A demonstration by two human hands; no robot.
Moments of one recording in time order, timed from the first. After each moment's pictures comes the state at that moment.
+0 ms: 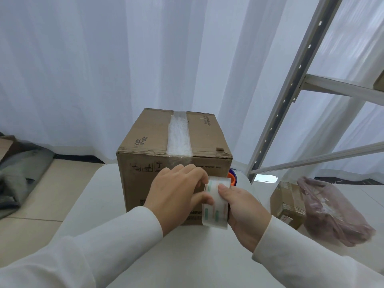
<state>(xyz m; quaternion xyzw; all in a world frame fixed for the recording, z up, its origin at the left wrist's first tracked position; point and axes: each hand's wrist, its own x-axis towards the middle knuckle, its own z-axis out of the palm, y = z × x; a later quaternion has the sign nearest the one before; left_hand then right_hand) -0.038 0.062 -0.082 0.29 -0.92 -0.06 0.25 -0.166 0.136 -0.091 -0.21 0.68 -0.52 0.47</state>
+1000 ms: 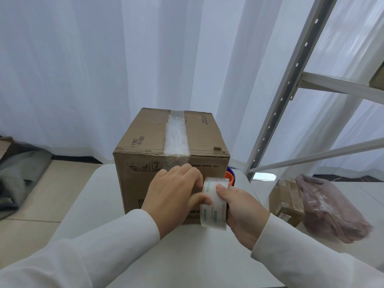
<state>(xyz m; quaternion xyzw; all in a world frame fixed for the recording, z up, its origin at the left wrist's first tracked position) -0.038 0.064 -0.088 0.28 -0.92 -0.05 0.26 -0.171 0.138 -0.093 -0.19 0.66 -0.52 0.51</state>
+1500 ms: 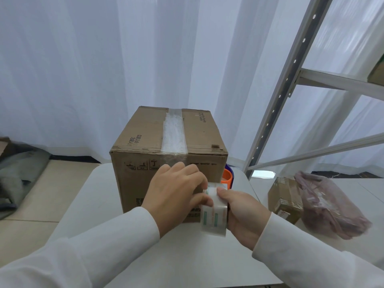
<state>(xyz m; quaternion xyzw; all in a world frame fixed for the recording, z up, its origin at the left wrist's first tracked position) -0.045 0.063 -0.087 0.23 -0.93 0.01 0.29 -0.176 0.144 -0.098 -0.16 0.64 -0.52 0.53</state>
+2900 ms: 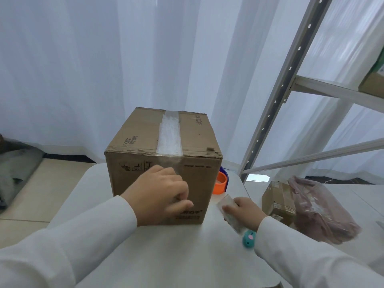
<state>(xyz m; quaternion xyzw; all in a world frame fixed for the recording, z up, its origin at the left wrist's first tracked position) -0.029 0.032 -0.100 0.14 -0.96 0.06 0.24 -0.245 0.133 -0.139 -0.38 0.85 -0.20 0.31</state>
